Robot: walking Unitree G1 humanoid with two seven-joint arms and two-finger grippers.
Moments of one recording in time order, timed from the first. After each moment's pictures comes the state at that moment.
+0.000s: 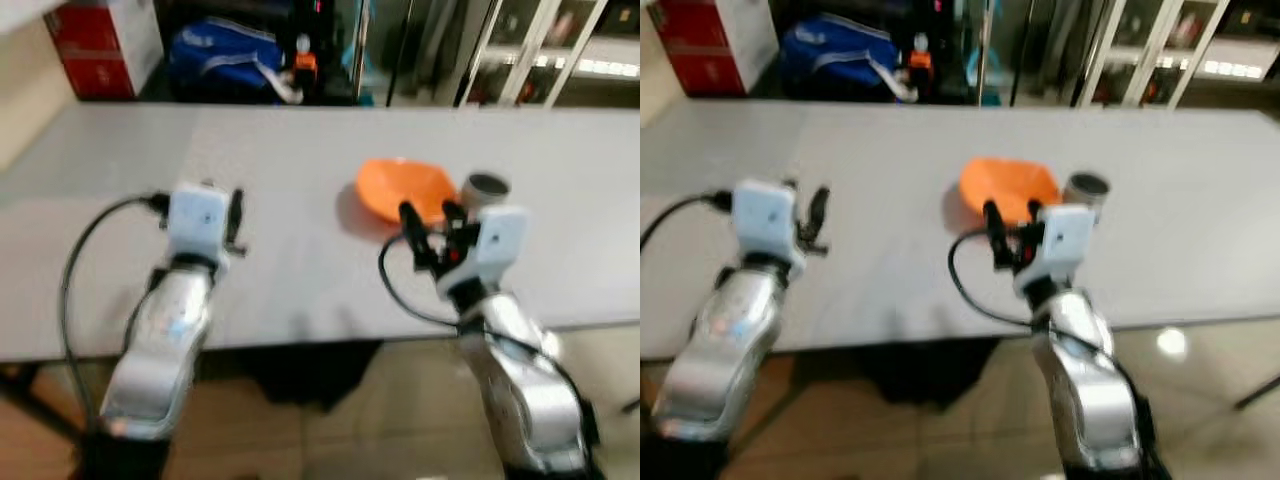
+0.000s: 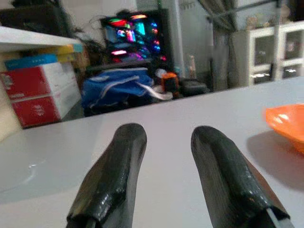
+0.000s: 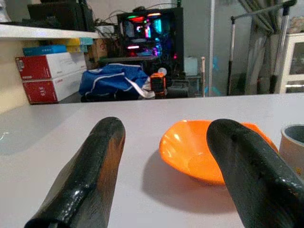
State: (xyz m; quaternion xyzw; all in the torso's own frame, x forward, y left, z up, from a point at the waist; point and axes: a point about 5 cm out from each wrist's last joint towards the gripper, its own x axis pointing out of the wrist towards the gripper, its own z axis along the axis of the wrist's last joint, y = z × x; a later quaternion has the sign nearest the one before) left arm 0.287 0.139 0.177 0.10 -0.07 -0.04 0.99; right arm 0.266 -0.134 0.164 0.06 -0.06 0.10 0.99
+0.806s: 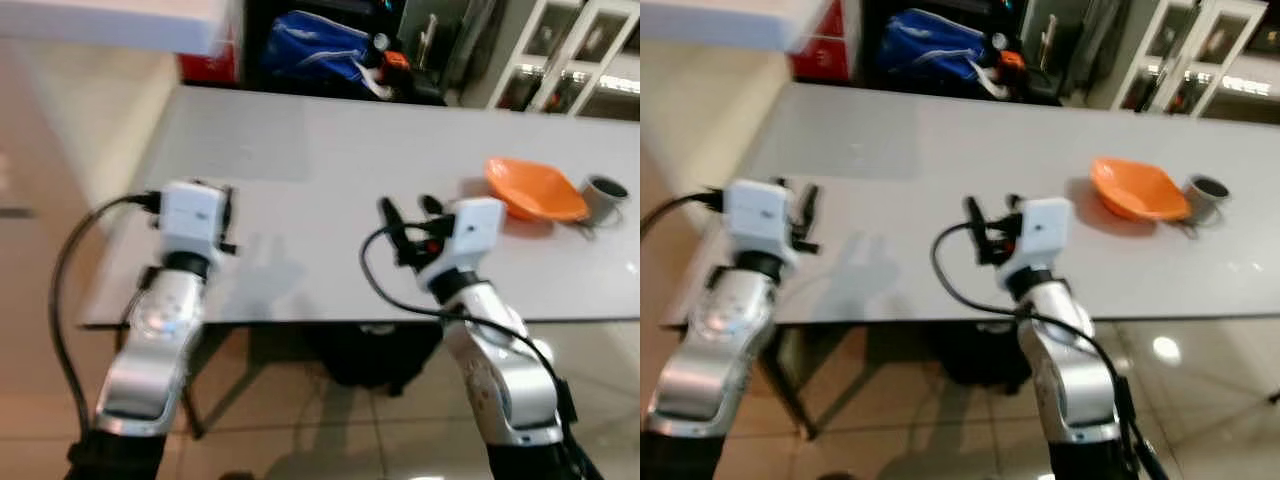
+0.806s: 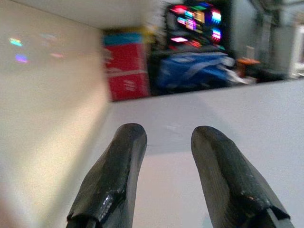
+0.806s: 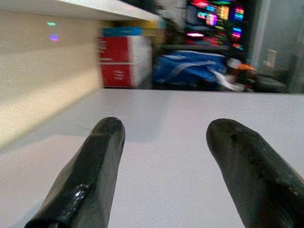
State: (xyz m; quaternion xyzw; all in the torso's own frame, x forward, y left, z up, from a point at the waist) left arm 0.285 0.163 0.180 0.12 -0.07 0.01 0.99; right arm 0.282 -0.111 0.166 0.07 -0.06 0.15 0.98
